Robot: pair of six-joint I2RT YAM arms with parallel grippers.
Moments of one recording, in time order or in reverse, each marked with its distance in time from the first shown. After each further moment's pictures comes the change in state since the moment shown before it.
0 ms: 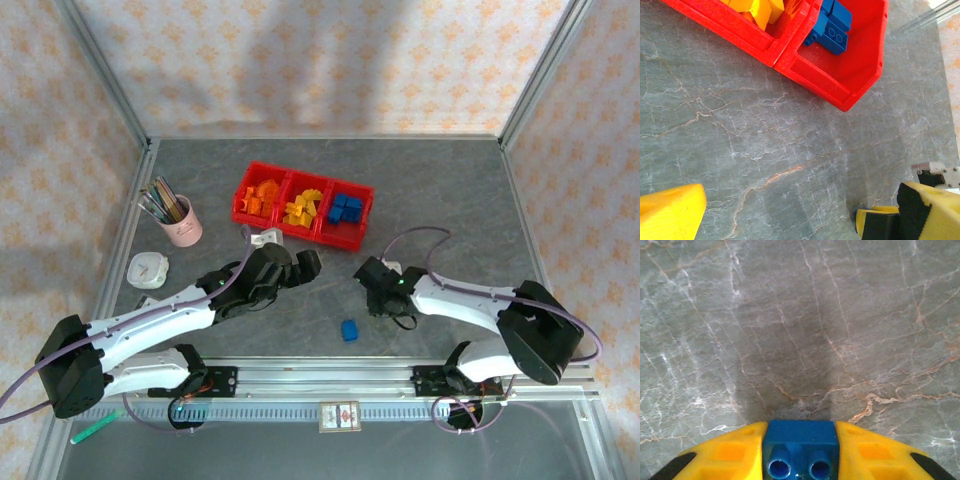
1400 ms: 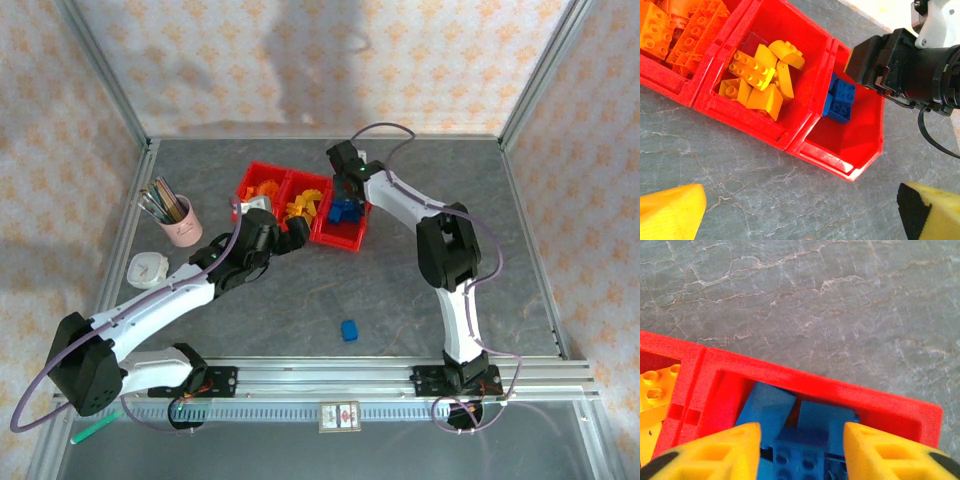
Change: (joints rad) left arm 0.212 0.075 0.144 0.008 0.029 0.185; right arm -0.309 0.790 1.146 -0.036 0.098 -0.338
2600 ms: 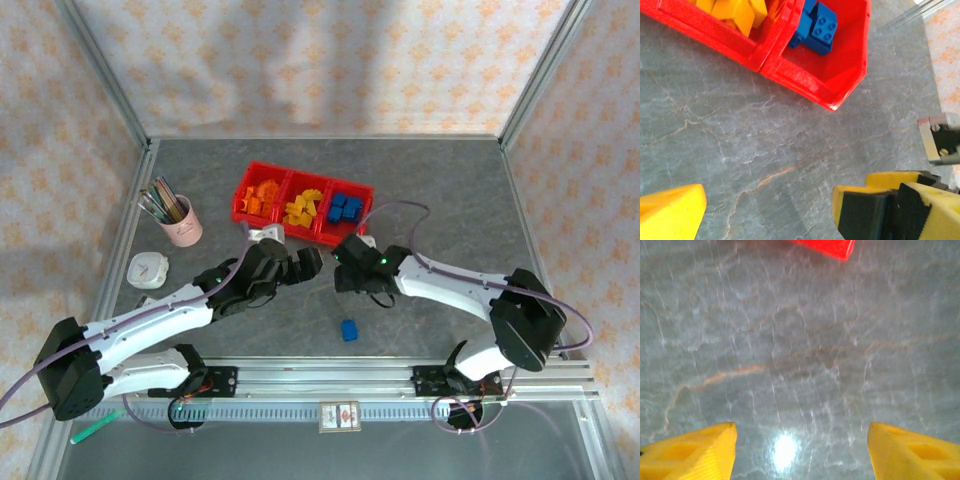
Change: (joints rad) left arm -0.198 -0.085 -0.134 -0.003 0.010 -0.136; right arm 0.365 -0.696 -0.894 0.024 -0.088 0.293
